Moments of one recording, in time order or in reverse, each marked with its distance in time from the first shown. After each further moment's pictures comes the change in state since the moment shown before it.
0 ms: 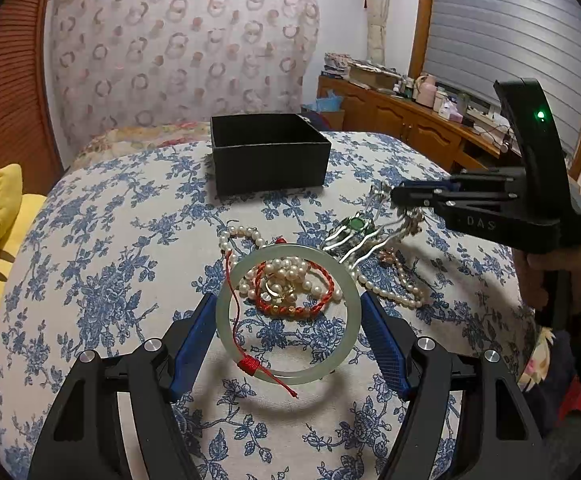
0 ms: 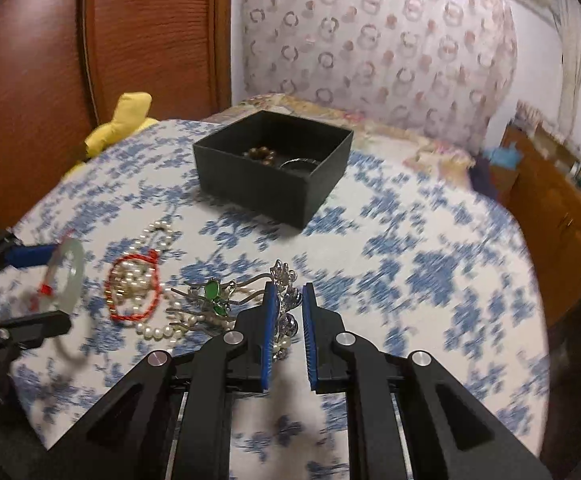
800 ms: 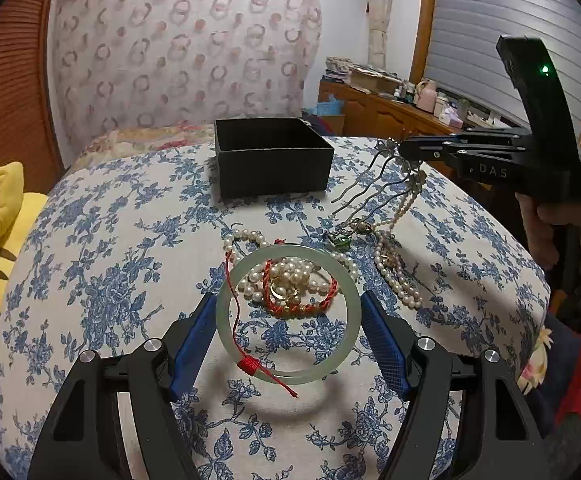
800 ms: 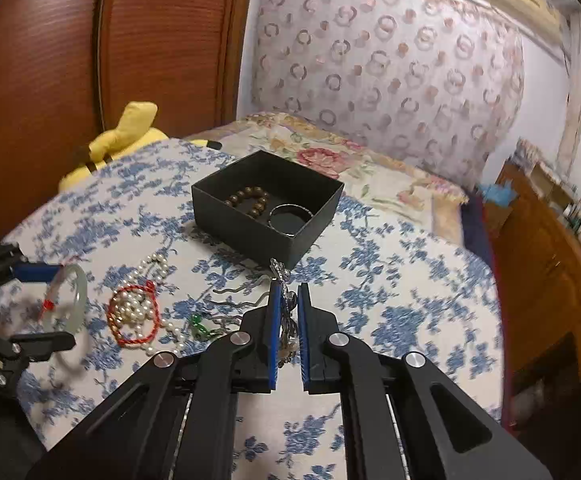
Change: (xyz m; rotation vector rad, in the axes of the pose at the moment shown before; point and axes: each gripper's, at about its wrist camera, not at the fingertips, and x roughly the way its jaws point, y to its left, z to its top) left arm -0.002 0.005 0.000 -0.017 -0.014 -0.006; right arm -0.022 -0.012 0.032 -0.046 -0.056 0.017
